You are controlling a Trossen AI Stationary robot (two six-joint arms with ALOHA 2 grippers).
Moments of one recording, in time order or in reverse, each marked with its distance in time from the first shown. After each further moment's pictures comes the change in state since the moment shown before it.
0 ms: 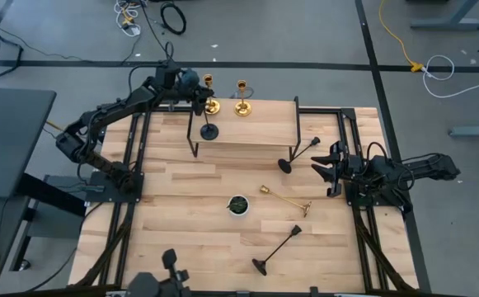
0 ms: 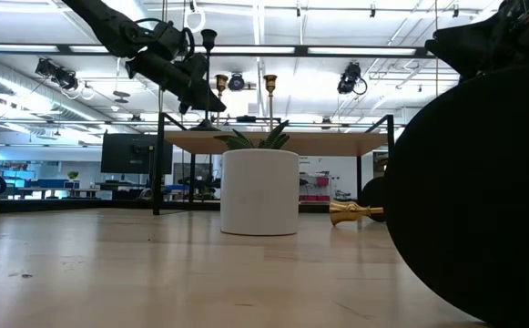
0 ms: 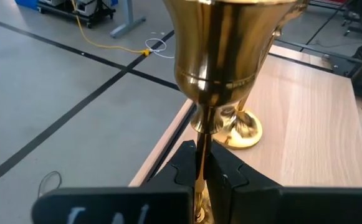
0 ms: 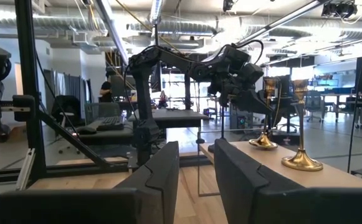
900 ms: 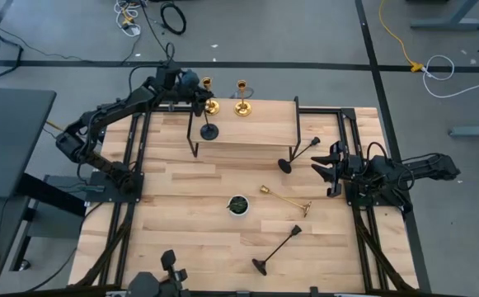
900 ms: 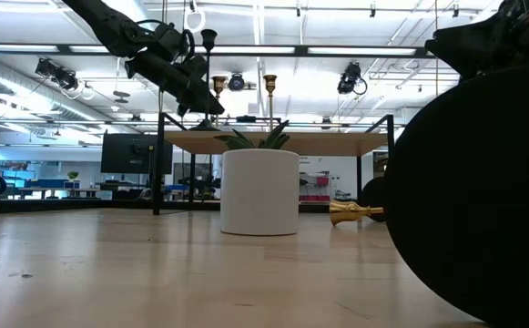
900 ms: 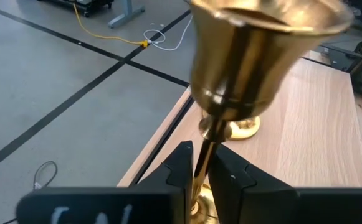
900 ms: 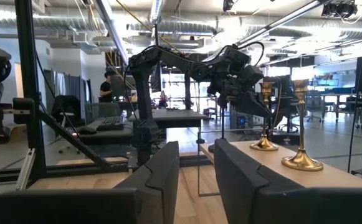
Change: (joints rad) left arm -0.001 0.000 0.001 -0.040 -0.002 -0.014; right arm 0.000 0.000 0.000 0.000 0.000 0.000
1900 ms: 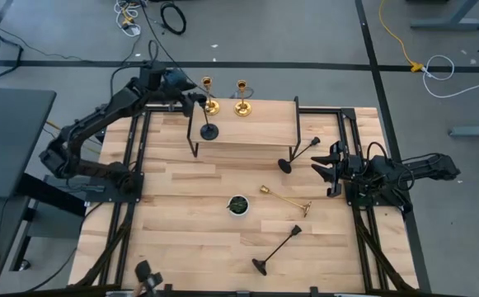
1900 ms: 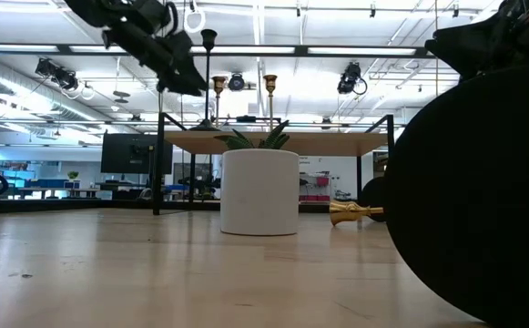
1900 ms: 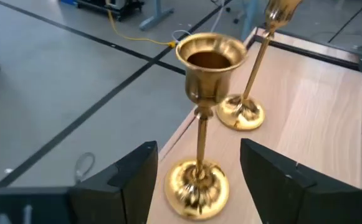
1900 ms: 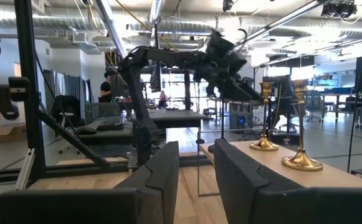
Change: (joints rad) left arm 0.001 -0.204 0.000 -0.188 -0.136 0.037; right arm 0.000 0.000 0.000 0.000 0.000 0.000
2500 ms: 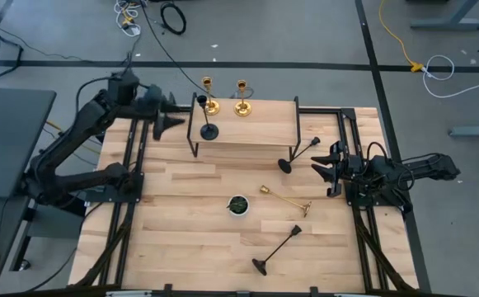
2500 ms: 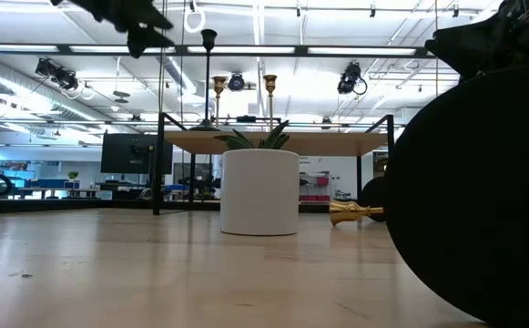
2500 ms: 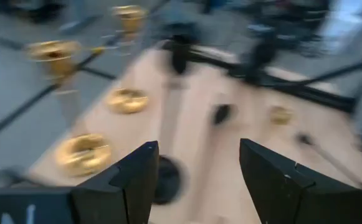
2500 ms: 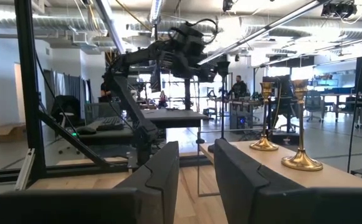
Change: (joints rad) left arm -0.042 -0.338 0.000 -0.364 0.313 -0.026; right arm 0.000 0.000 0.000 0.000 0.001 0.000
